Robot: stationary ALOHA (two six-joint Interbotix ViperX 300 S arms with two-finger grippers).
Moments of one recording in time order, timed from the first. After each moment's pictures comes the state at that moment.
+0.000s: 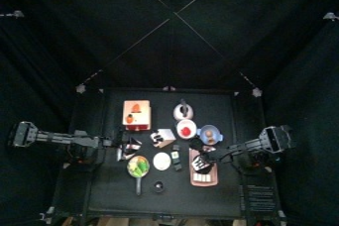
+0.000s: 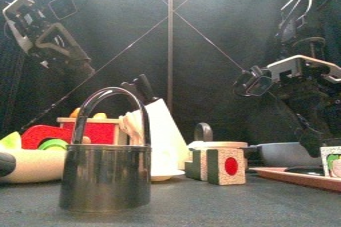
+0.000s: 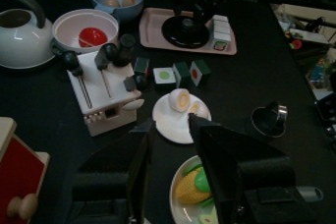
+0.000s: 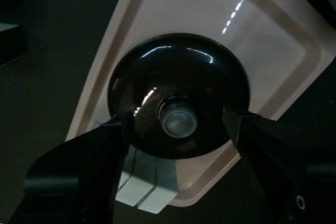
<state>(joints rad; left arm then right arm) 0.03 -0.66 1.16 0.12 -0.11 -0.22 0.15 -0.10 0.79 -0.07 0.78 1.23</state>
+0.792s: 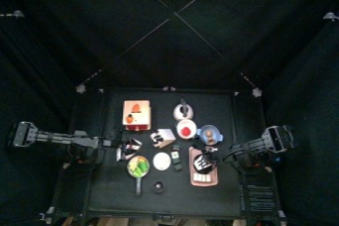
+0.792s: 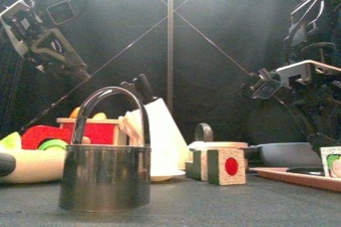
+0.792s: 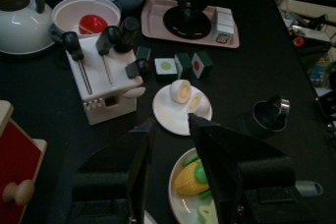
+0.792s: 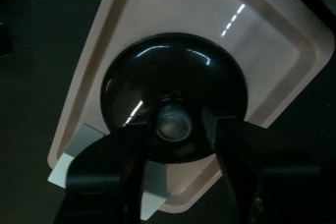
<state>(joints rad) 0.04 -0.66 1.18 0.09 -0.11 -0.22 0.17 -0.11 0.80 -0.08 0.76 1.23</state>
